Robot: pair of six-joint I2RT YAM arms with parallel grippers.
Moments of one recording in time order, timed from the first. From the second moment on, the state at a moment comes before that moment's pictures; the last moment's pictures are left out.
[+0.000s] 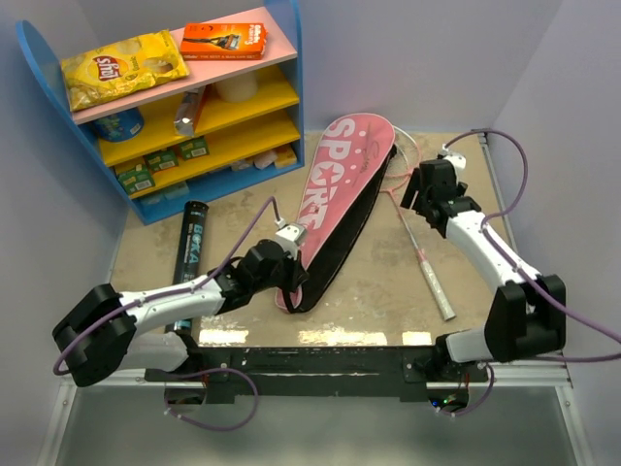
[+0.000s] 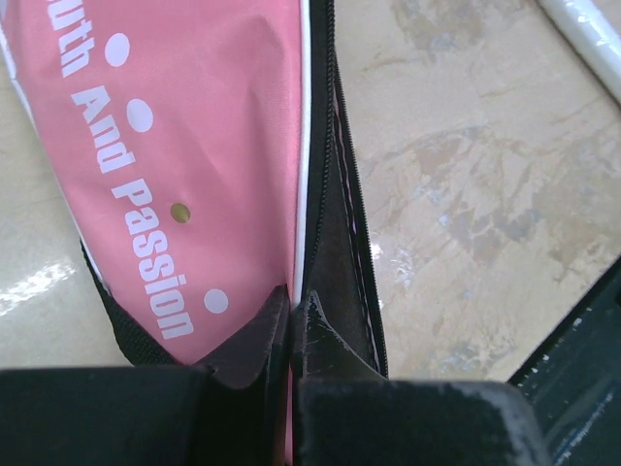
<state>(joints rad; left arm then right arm) -0.88 1.25 0.56 0.10 -0.06 -0.42 0.24 1.35 1.02 -0.40 0.40 0.47</state>
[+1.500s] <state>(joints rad) -0.84 1.16 0.44 0.38 0.21 -0.50 -0.06 2.11 1.47 -0.27 -0.02 -0.13</state>
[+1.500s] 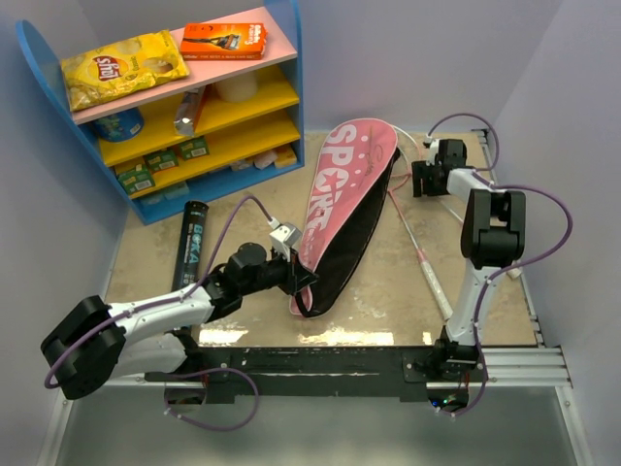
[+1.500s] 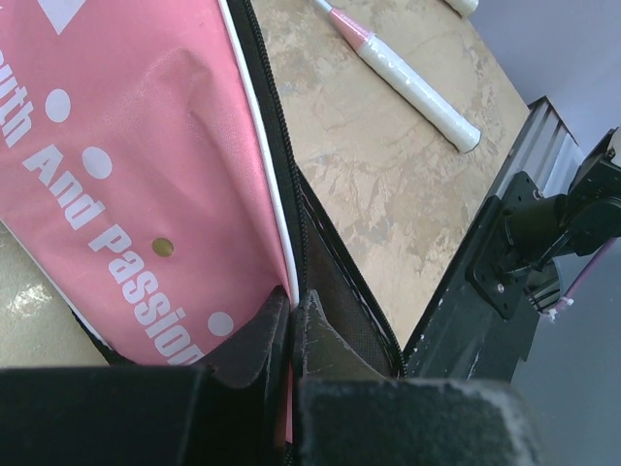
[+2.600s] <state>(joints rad) -0.84 1.06 0.41 0.35 0.21 -0.49 -0.05 1.95 1.28 -0.35 0.02 -0.03</state>
